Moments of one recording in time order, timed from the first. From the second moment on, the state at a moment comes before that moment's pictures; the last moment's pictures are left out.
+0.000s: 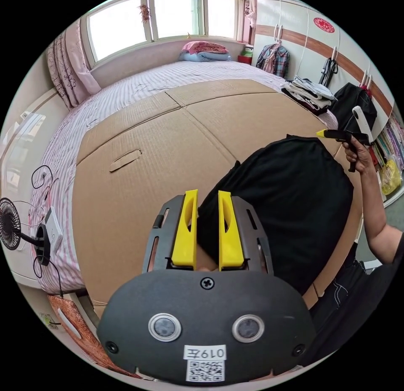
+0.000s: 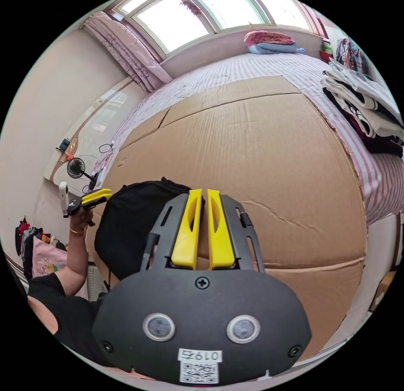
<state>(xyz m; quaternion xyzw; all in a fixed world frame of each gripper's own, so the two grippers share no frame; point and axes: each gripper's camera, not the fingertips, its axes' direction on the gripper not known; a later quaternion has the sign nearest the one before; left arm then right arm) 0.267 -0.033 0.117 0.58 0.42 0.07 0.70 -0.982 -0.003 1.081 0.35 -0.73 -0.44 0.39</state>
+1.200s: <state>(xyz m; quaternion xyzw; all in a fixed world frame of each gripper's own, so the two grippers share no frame) 0.271 -0.055 0.100 0.61 0.38 0.14 0.68 -0.859 -0.012 0.972 0.42 -0.68 -0.50 0.35</state>
